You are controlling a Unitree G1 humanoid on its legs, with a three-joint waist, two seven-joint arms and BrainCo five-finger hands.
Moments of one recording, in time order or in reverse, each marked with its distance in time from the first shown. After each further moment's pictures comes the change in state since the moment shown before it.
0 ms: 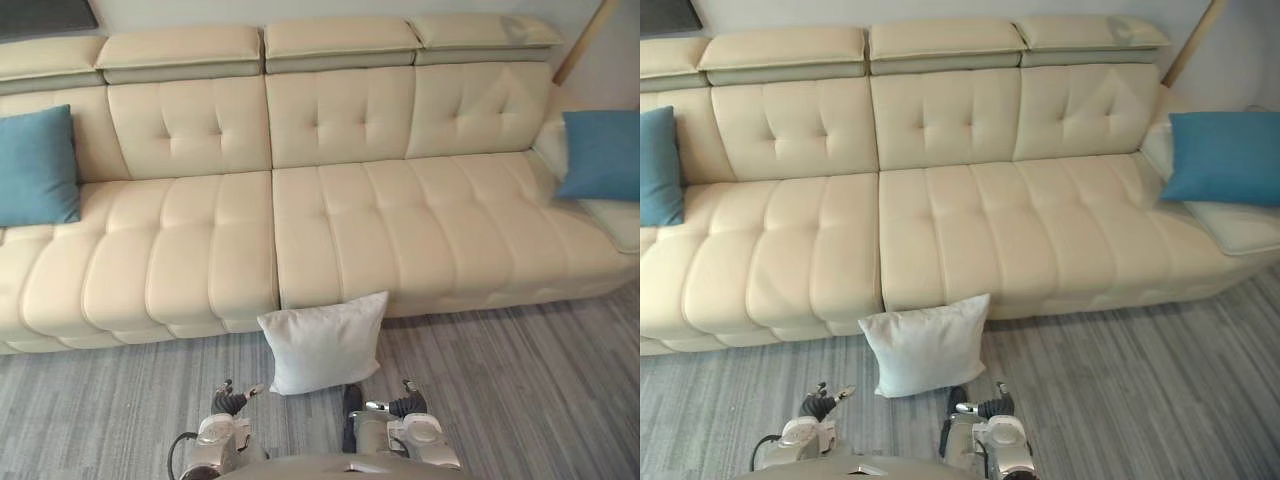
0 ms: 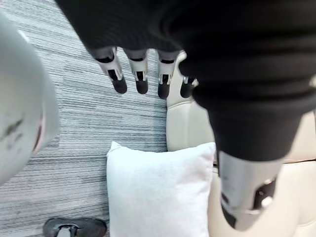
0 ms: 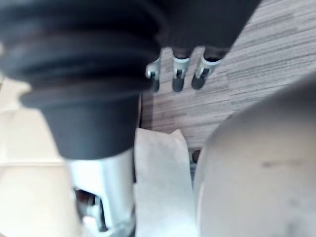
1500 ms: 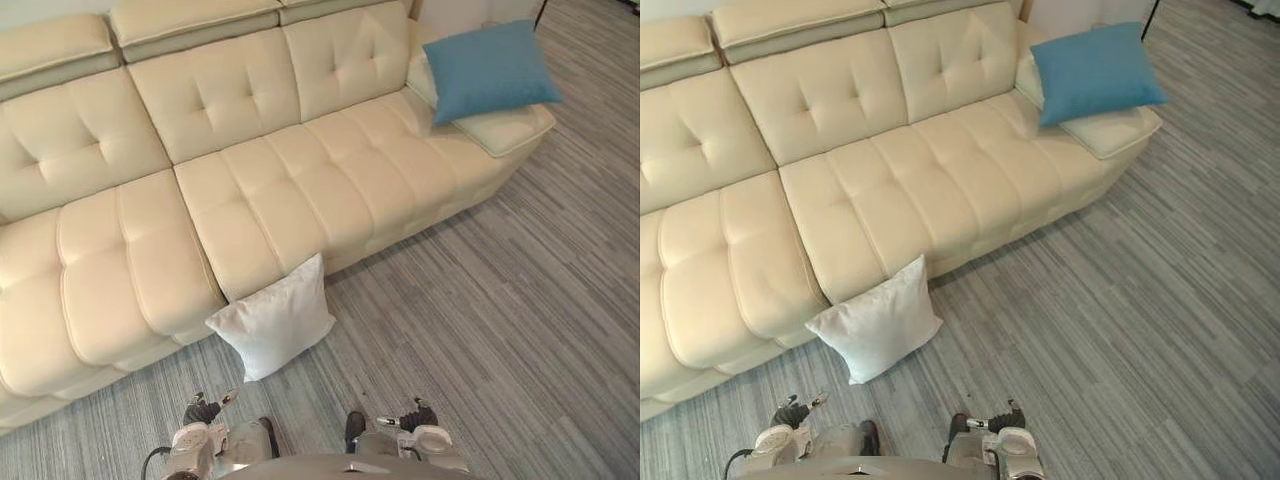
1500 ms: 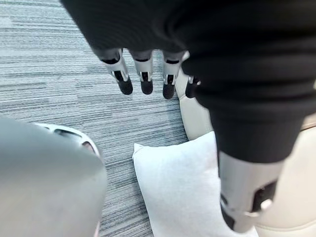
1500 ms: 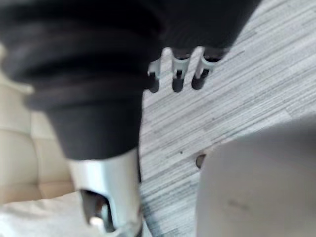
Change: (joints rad) left arm 0.024 0.034 0.087 0.048 -0.081 0.000 0.000; right arm -0.030 -0.053 -0.047 0.116 0.026 -0.007 -0.001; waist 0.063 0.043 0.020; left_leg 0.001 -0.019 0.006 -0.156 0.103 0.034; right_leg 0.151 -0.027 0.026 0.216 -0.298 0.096
